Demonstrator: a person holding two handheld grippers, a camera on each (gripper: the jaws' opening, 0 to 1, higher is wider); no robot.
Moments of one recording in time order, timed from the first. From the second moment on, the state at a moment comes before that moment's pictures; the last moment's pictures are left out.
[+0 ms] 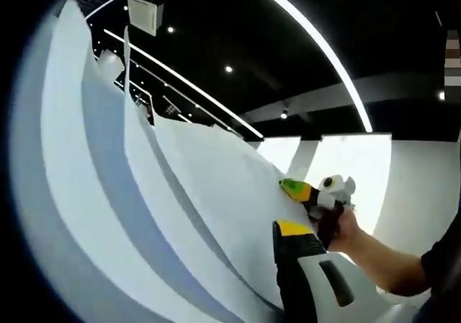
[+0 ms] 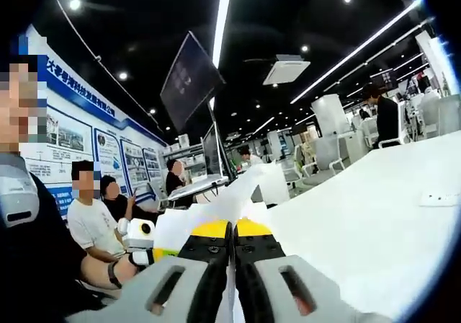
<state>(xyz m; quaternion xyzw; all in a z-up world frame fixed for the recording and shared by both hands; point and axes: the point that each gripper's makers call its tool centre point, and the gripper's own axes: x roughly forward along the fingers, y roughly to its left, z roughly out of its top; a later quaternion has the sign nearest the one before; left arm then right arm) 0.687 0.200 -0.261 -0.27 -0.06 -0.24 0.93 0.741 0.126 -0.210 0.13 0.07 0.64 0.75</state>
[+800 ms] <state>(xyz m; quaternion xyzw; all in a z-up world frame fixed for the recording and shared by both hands) 0.685 0.199 -0.261 -0.27 -0.06 -0.24 0.93 0.731 0.138 -0.222 0.13 0.09 0.65 0.74</state>
